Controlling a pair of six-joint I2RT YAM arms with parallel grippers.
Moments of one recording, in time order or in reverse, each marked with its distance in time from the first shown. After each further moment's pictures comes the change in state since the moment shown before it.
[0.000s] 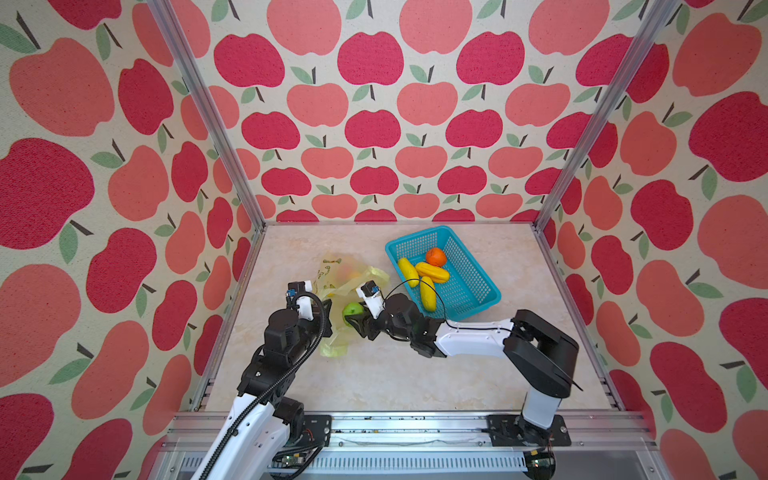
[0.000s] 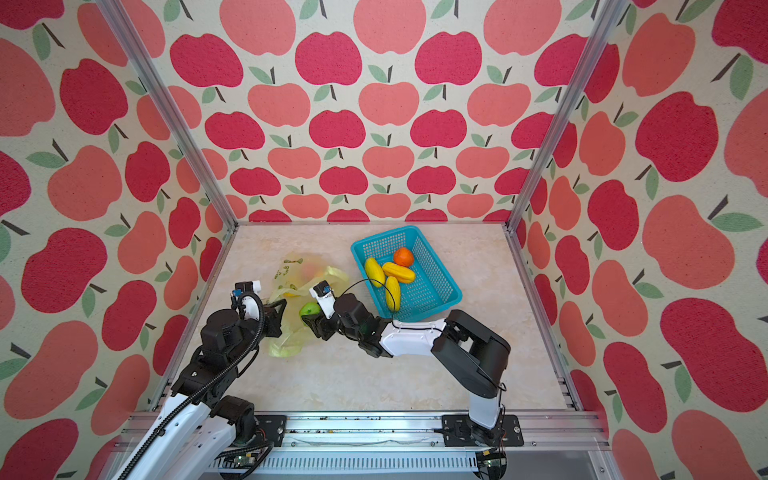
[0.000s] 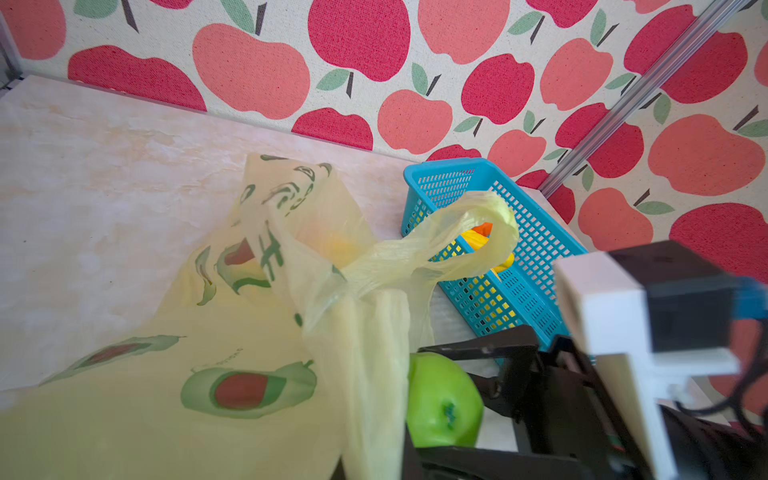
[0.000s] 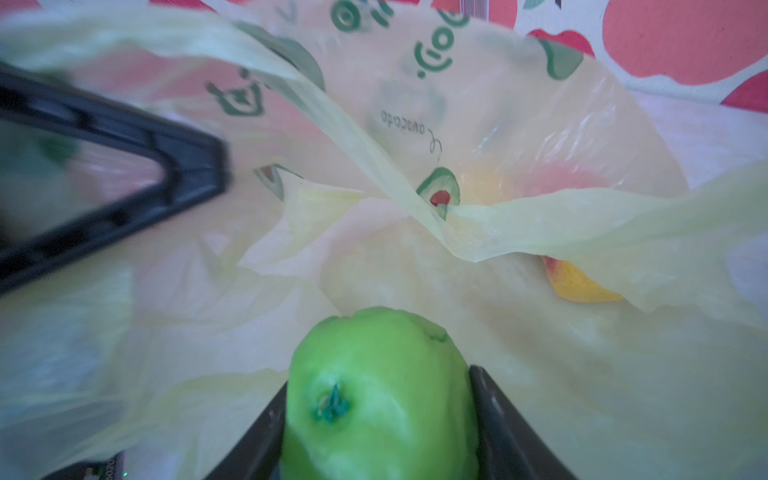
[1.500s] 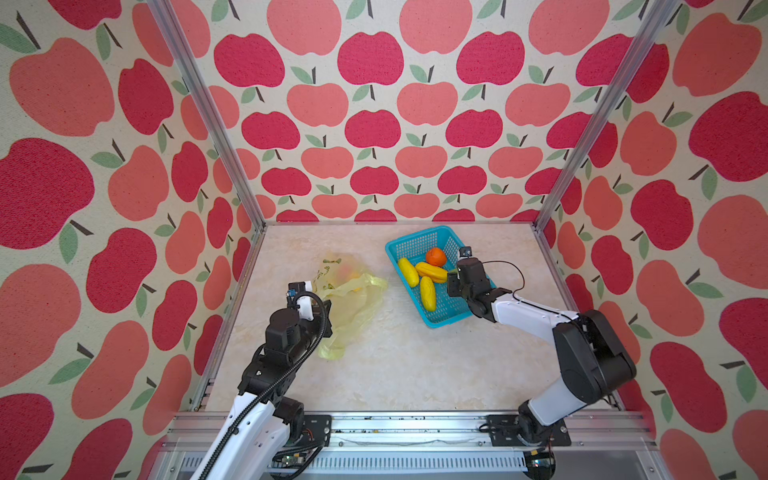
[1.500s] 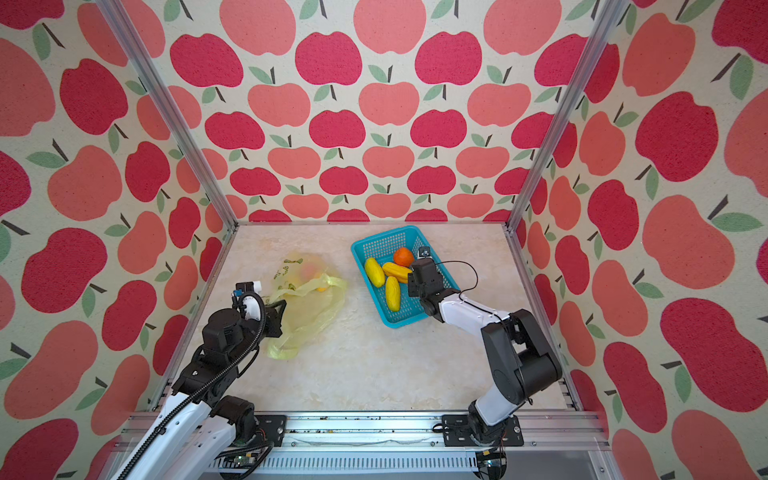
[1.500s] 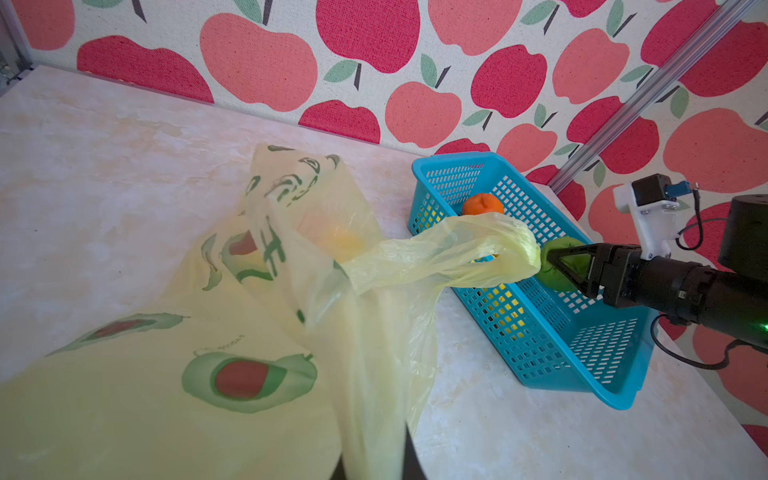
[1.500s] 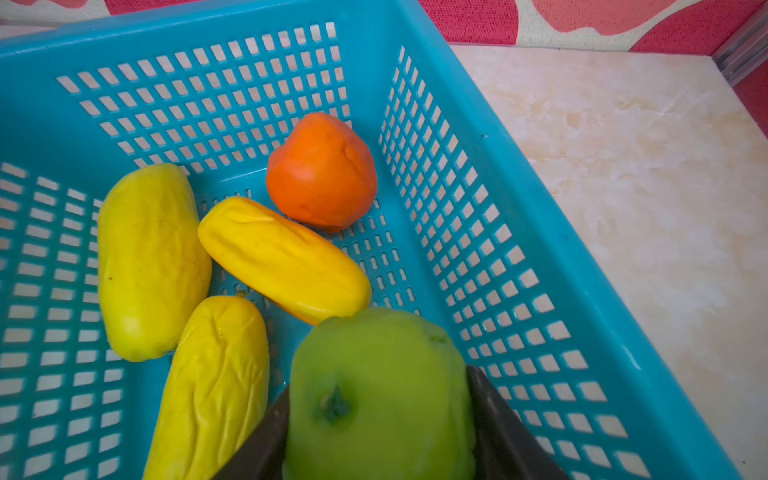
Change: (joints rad) left arm 0.000 0.015 0.000 -0.008 -0.008 0.000; right arm -0.609 -0.116 -0.049 -0.497 0.350 0.014
